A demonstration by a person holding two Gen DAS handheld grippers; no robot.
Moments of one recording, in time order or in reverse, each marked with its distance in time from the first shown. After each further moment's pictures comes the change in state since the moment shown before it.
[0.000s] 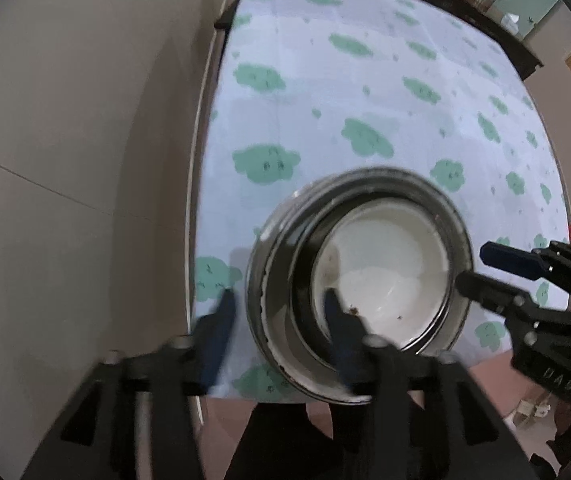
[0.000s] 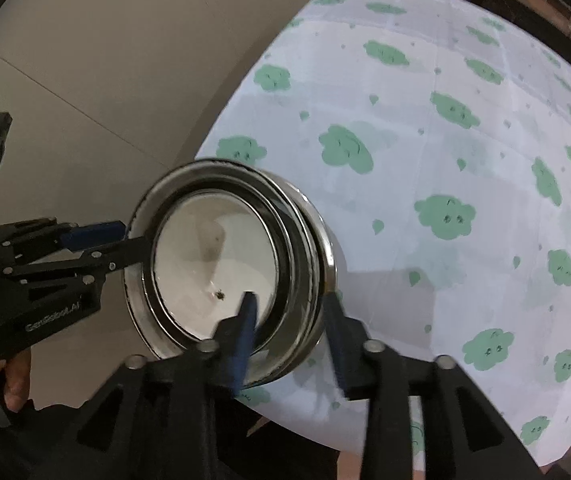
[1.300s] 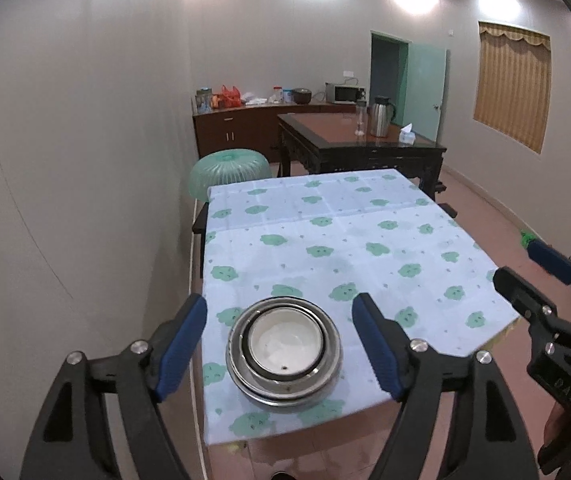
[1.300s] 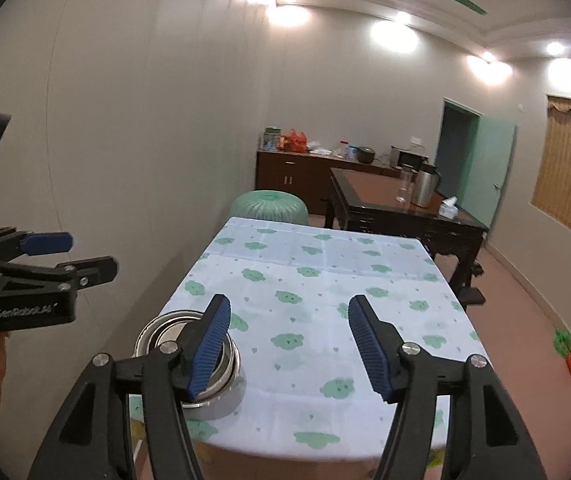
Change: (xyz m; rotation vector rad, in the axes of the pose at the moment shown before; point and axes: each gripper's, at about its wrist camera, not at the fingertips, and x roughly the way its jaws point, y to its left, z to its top) left arm -0.201 -0.045 -0.138 0.225 -0.745 -0.065; right arm -0.207 0.079 -0.193 0.087 -0.901 -0.484
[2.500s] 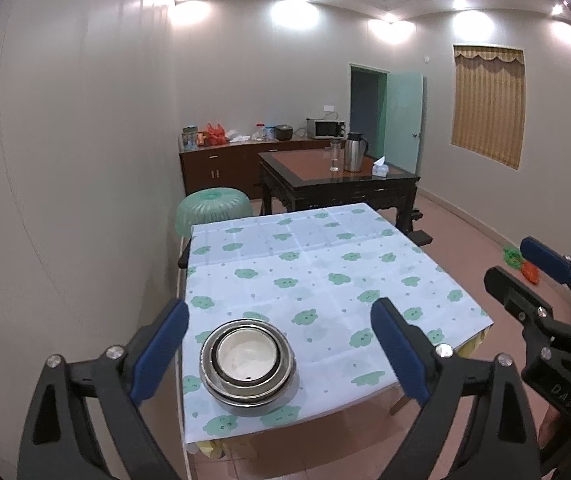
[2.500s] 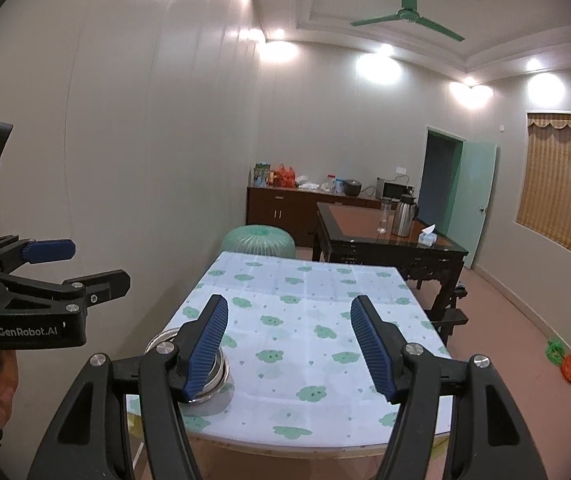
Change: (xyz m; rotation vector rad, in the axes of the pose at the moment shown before) left arm -0.078 -0.047 0.001 0.023 -0.127 -0.045; right arm -0.092 -0.020 -0.001 -0.004 -0.141 -0.035
